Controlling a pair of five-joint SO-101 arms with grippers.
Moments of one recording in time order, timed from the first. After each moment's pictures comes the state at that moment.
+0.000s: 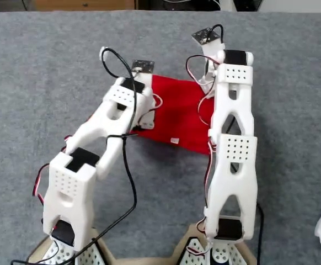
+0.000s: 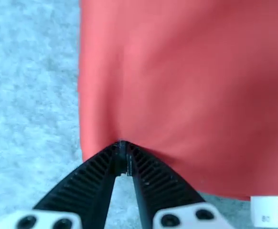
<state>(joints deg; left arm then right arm) 18.8 31.2 -11.0 70.1 8.0 1.7 65.2 -70.8 90.8 20.8</state>
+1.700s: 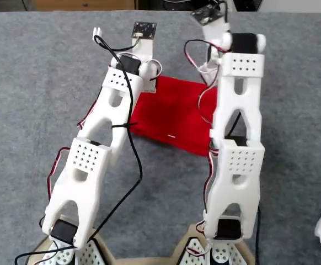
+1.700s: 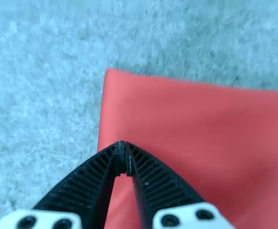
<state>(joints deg) 16.3 59.0 -68.5 77.8 2.0 -1.5 44.9 -63.6 101.5 20.6</state>
